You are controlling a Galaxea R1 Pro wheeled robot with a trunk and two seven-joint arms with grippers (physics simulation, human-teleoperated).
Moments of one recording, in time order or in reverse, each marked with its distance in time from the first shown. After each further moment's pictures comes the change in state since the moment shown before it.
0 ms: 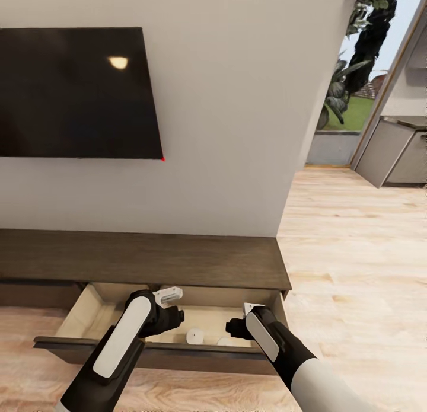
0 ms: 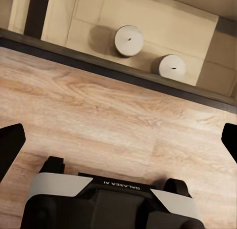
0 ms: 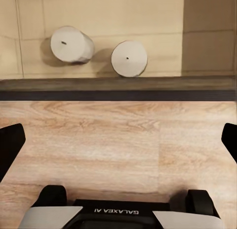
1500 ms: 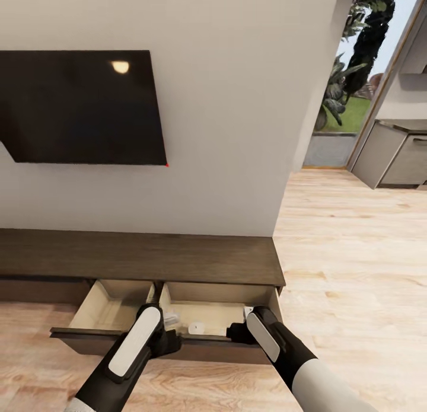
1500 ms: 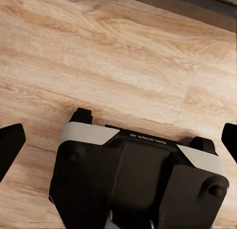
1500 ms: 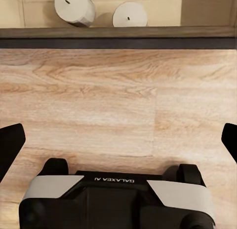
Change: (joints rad) left arm -0.002 -0.009 -0.005 0.253 -0.011 -0.001 -0.013; right arm 0.002 -0.006 0.003 -0.001 -0.006 0.076 0.001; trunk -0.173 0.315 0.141
